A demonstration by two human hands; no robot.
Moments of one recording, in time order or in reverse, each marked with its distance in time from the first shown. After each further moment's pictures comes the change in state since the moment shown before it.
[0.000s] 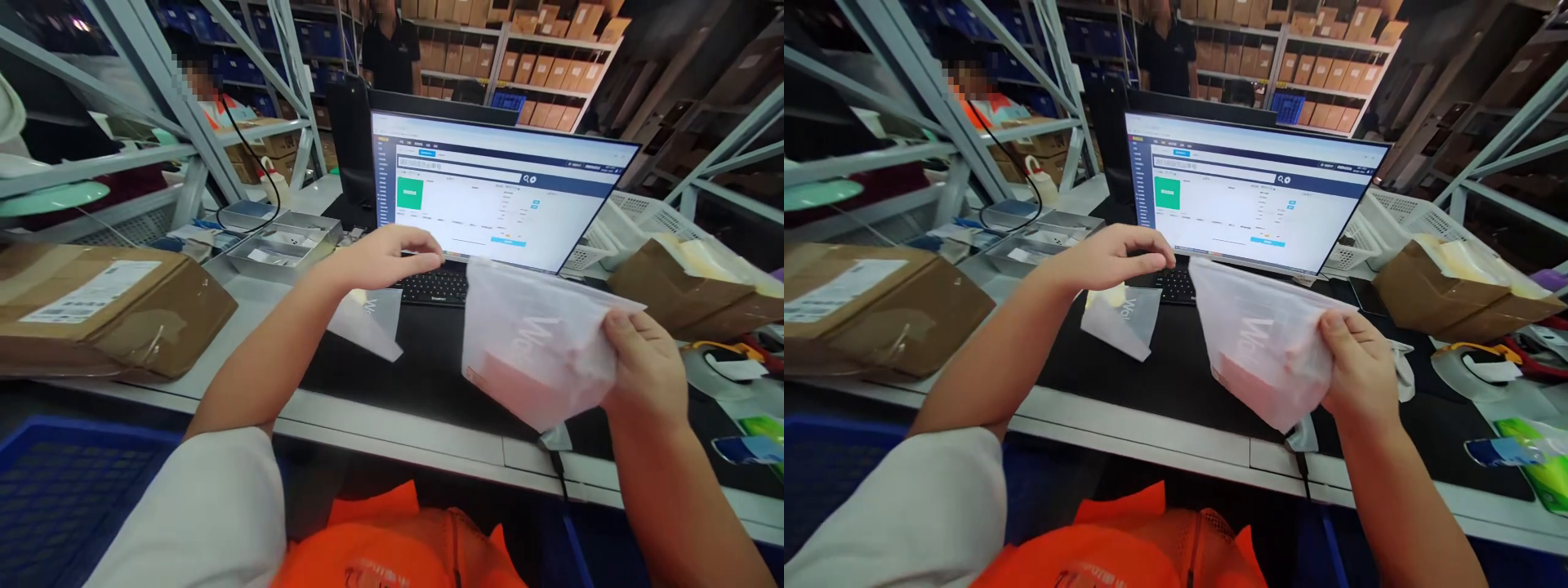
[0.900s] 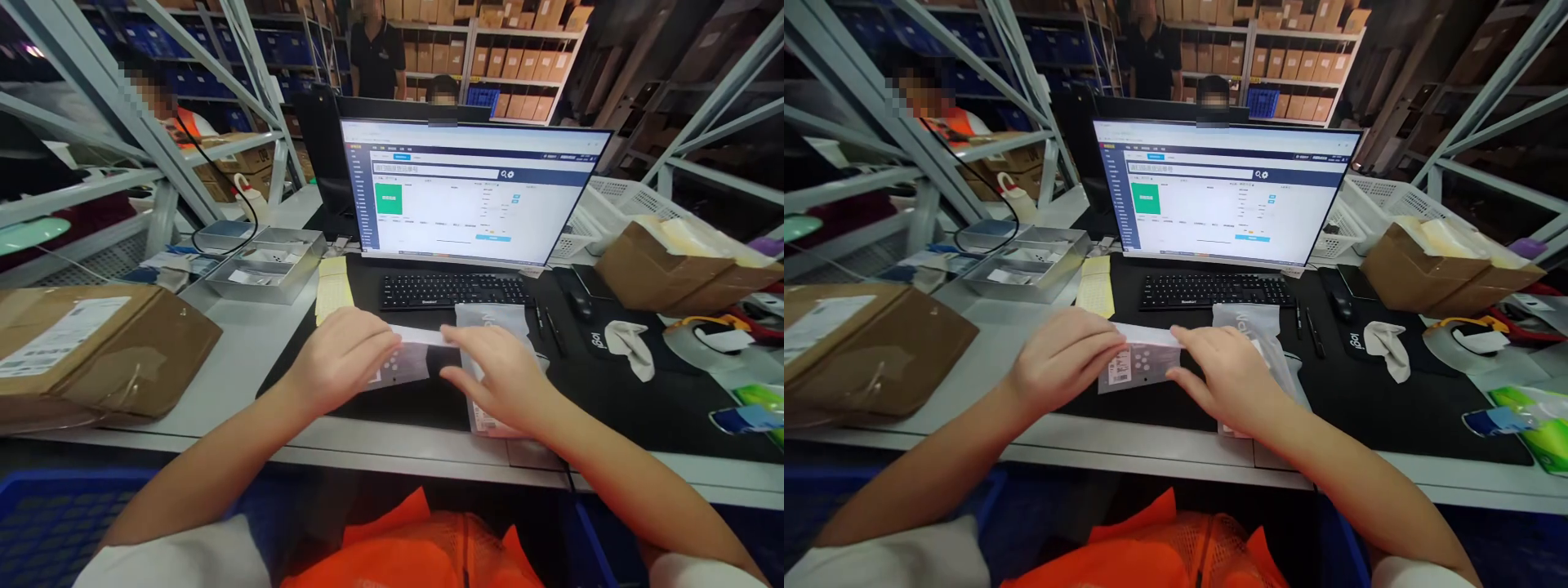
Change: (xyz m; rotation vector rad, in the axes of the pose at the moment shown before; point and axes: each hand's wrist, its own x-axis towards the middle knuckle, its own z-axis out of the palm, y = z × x) left_hand -0.104 0.034 0.044 0.582 0.330 0.486; right_hand -0.023 0.030 0.073 -0.866 -0.581 -0.790
